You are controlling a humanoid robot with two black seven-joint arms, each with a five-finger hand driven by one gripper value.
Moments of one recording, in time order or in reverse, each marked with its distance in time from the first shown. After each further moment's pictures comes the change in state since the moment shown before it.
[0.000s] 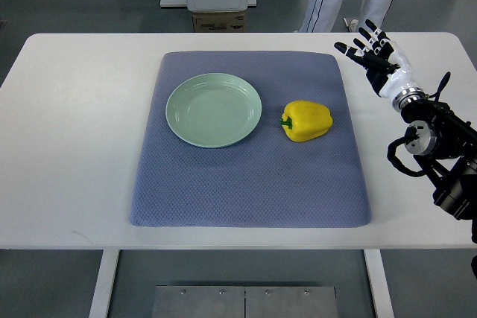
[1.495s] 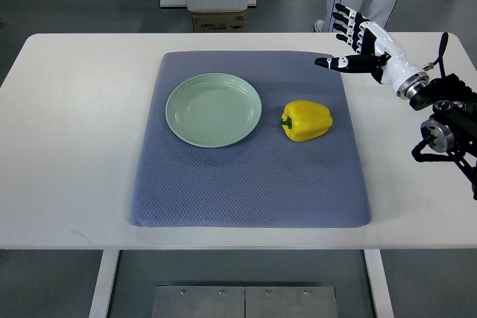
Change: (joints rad) left arm 0.001 0.000 0.000 0.000 0.000 0.000 0.000; right arm 0.077 -0.148 -0.239 0.127 -0.368 0.075 0.131
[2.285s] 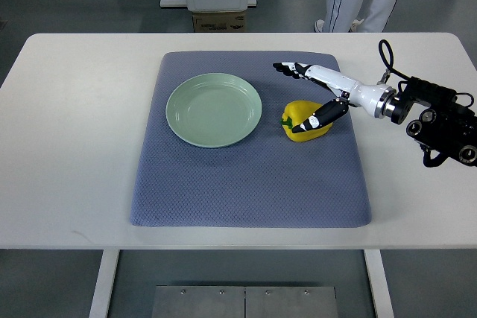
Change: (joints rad) left arm 0.000 0.000 0.000 0.000 0.000 0.000 0.000; right arm 0.184 -0.030 -0.520 0.025 -0.204 -0.006 0.142
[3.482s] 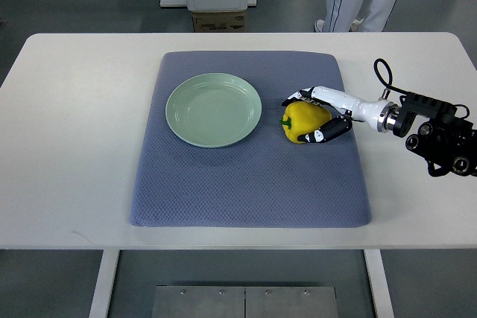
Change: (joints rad) left arm 0.000 0.000 0.000 0.000 0.000 0.000 0.000; right arm 0.002 0.026 -0.117 -0.082 -0.009 -0.039 -0.015
